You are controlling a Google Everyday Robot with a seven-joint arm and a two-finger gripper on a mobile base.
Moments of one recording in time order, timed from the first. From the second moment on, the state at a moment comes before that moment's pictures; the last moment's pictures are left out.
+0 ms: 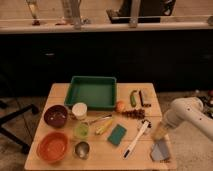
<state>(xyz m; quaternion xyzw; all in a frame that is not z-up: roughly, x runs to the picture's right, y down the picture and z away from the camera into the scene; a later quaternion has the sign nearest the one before) 0.327 0.229 0.826 -0.31 0.02 0.31 0.90</state>
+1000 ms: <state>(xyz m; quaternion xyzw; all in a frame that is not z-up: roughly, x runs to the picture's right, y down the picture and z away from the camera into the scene) 0.260 0.231 0.780 -0.28 0.05 0.45 0.85</state>
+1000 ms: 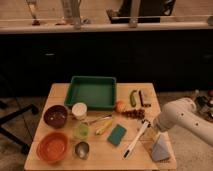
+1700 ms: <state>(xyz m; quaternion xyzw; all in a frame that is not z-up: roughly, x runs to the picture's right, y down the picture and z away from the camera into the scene) 0.209 0.240 0.787 -0.27 0.12 0.57 0.76</state>
